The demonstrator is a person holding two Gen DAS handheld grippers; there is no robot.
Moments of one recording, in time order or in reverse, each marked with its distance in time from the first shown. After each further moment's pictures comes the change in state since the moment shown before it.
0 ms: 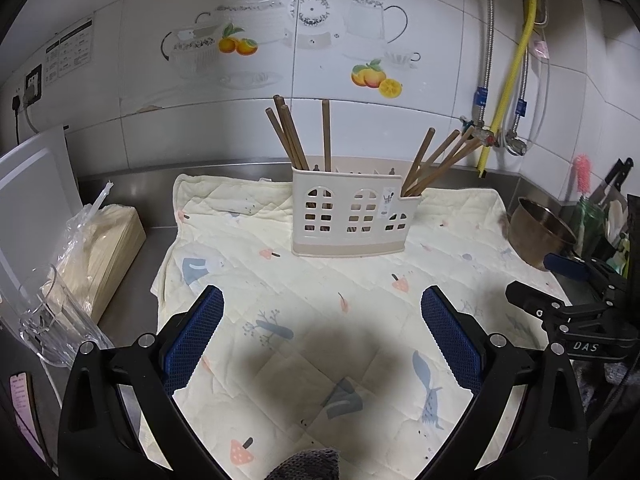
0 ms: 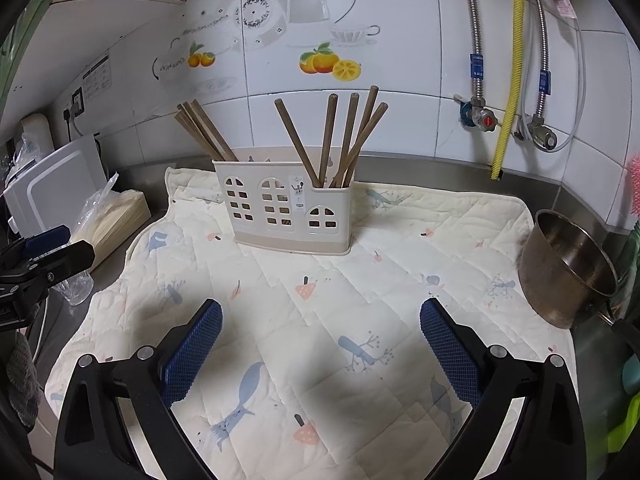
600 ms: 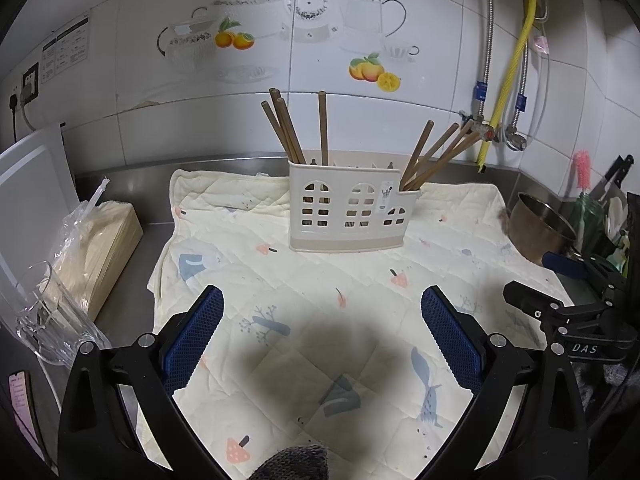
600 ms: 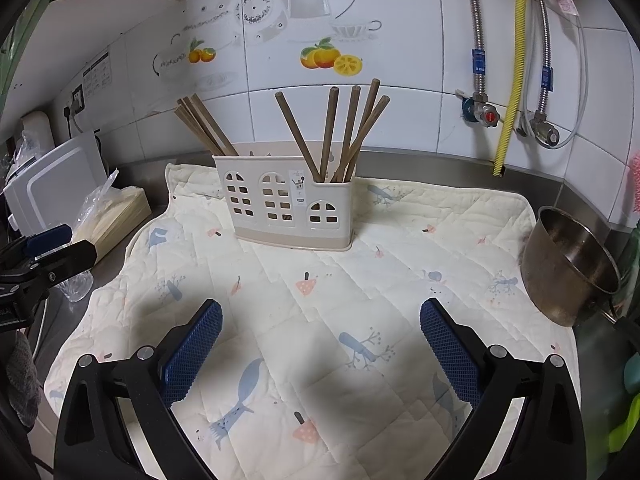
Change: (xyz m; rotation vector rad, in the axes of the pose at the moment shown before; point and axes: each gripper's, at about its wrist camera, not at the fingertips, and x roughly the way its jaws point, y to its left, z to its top) left arm 0.004 -0.003 -0.002 0.003 0.016 -0.002; right arm 0.003 0.000 -0.002 -0.001 0.010 0.005
